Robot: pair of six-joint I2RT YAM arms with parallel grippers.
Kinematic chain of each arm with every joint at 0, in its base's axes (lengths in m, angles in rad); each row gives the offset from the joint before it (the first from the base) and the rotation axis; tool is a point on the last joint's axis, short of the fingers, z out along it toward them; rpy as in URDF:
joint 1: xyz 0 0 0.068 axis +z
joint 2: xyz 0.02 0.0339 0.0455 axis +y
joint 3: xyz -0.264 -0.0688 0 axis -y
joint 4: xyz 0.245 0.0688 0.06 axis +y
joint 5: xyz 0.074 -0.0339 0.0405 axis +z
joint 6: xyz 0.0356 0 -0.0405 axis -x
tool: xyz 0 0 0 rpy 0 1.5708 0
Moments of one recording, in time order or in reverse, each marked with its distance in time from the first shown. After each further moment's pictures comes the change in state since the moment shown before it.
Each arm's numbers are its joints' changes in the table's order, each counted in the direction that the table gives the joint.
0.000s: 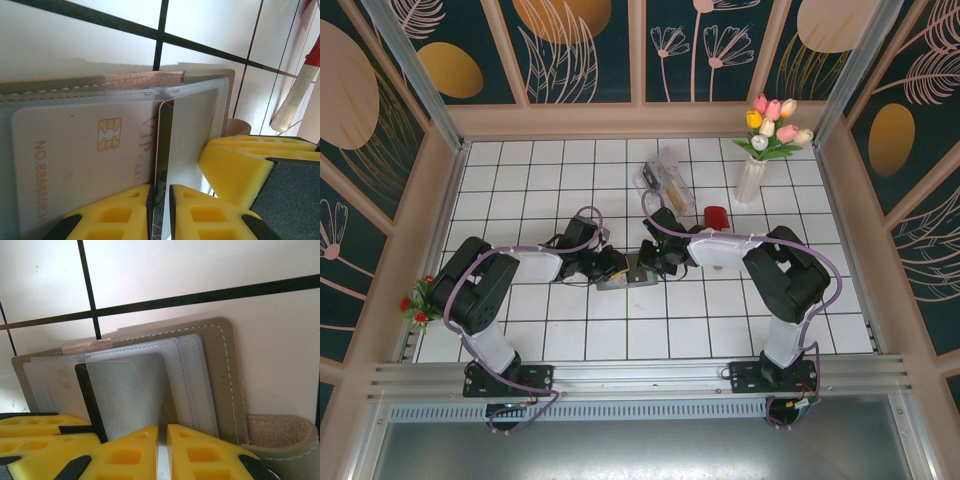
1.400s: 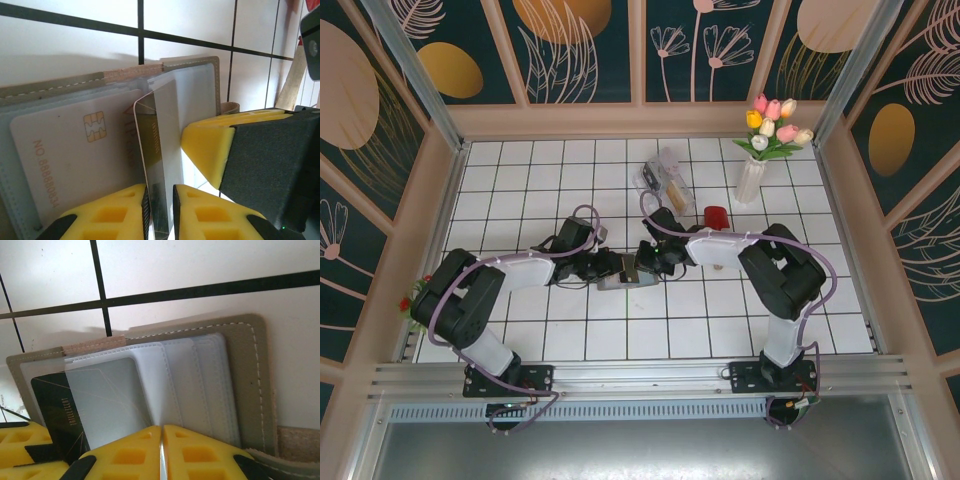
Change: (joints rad) left arm 0.002 -0.108 -0.036 0.060 0.040 -0.137; right arm -0.006 0.032 0.008 -0.026 0.068 0.020
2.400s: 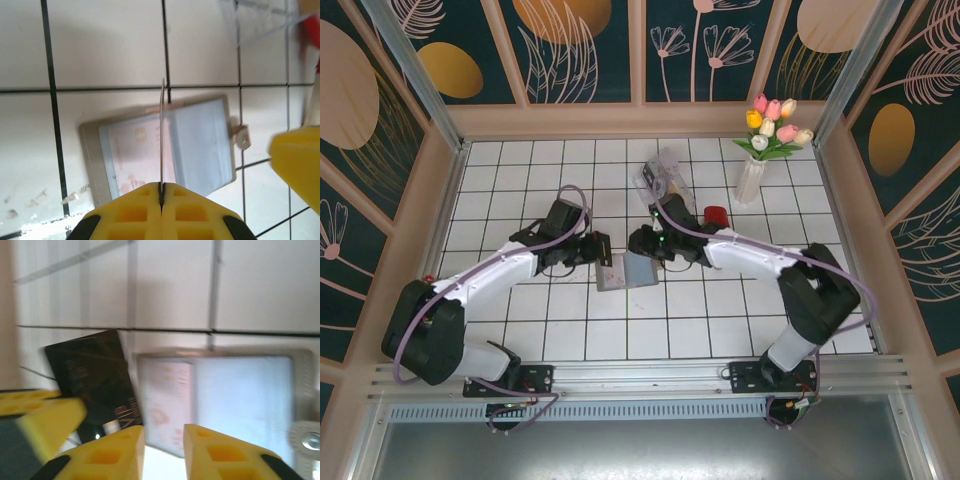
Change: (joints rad) left arm 0.018 -0.233 0.183 0.443 0.291 -0.180; right arm -0.002 -0.253 -0.019 -0.061 -0.006 0.041
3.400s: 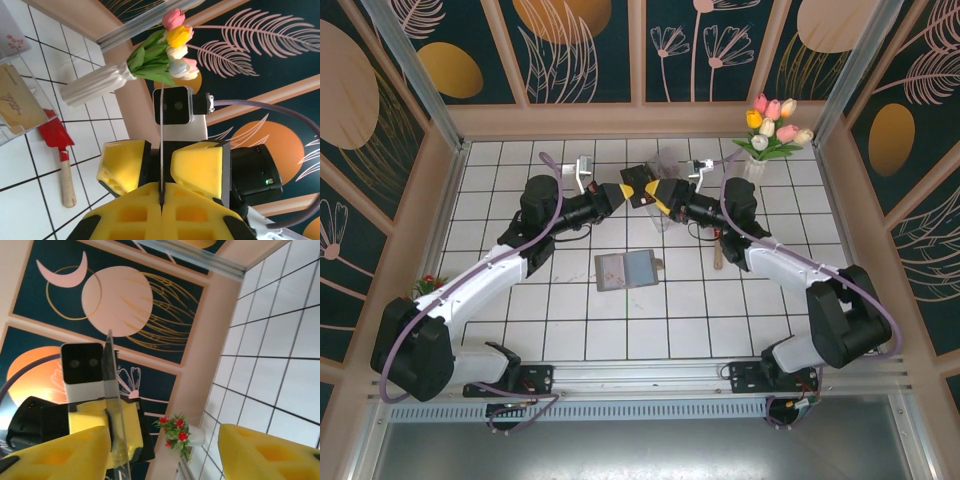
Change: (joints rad) left arm 0.006 -0.082 0.014 -0.743 -0.349 0.469; right arm -0.277 -0.158 -0.222 -0.880 0.449 -0.387
